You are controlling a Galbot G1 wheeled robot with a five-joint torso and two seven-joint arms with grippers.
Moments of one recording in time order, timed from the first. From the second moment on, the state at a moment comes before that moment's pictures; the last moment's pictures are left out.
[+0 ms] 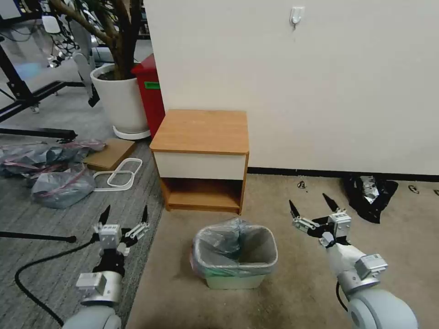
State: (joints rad) left arm 1.71 -1.39 -0.65 -2.08 -0.13 -0.16 -0.07; right arm -1.61 1.29 0.63 2.09 0.21 0.00 -0.16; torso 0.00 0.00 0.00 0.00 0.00
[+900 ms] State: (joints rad) left arm 1.66 -1.43 -0.61 -1.96 -0.13 -0.22 -0.06; right arm -1.58 1.34 0.62 1.97 0.15 0.05 -0.08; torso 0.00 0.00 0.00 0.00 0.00
